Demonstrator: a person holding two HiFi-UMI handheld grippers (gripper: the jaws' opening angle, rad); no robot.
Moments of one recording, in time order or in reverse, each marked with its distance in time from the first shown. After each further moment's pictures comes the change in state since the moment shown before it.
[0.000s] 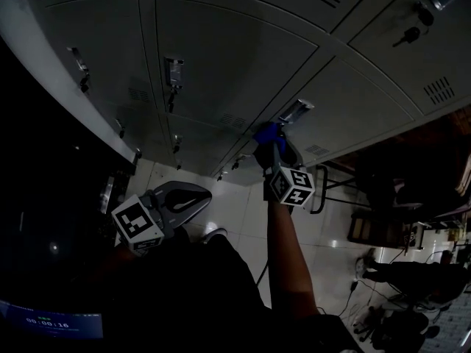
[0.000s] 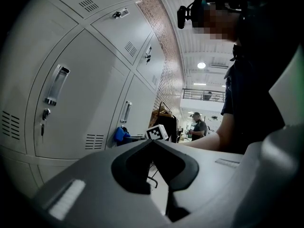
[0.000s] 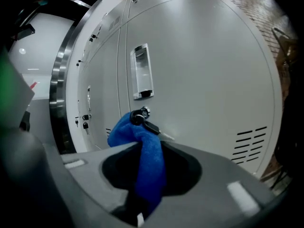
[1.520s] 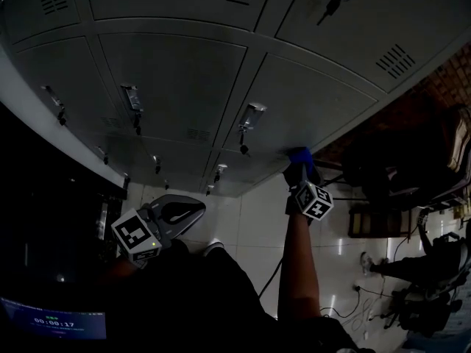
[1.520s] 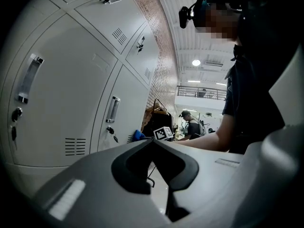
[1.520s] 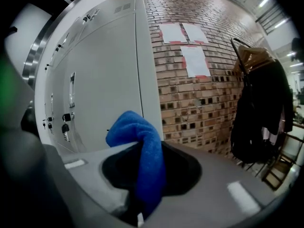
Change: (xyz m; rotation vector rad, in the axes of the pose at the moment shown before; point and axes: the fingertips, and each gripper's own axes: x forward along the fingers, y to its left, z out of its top) left arm 0.060 -0.022 0.002 0.031 0.031 -0.070; right arm -0.105 -0.202 -0.016 0.094 -0.018 -0.346
